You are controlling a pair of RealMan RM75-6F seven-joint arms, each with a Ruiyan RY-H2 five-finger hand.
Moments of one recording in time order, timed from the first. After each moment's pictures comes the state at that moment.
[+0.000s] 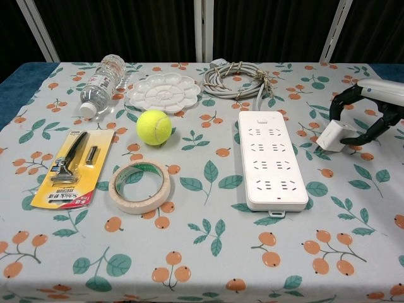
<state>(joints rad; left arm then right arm) -0.03 -1.19 -0.02 -1.59 1.47 1.50 0.08 0.63 -1.51 0.01 -0.98 -1.53 0.96 0.52</state>
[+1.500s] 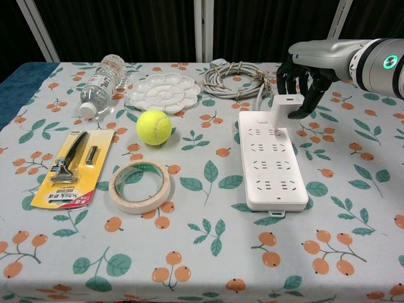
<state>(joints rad) -0.03 -1.23 -0.01 -1.47 1.49 1.51 -0.05 0.89 -1.42 0.19 -1.72 -0.60 1.02 -0.70</state>
